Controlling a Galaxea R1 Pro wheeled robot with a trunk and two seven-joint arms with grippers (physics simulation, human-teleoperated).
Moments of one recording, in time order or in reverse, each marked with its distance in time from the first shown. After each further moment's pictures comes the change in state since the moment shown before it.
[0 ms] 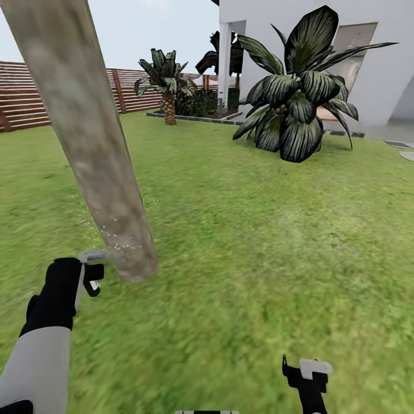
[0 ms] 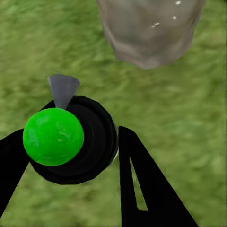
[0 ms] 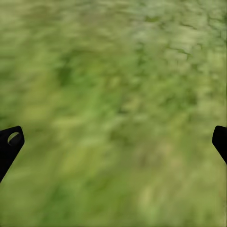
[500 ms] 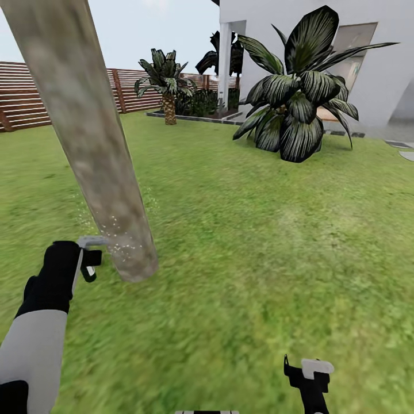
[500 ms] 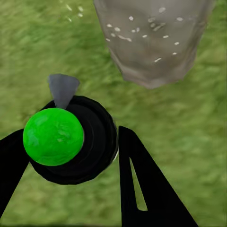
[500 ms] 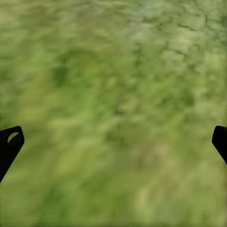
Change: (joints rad) left arm -0.087 0.059 -0.093 0.022 0.009 0.042 -0.005; right arm 0.000 -0.007 -0.001 -0.001 0.000 0.000 0.000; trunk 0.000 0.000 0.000
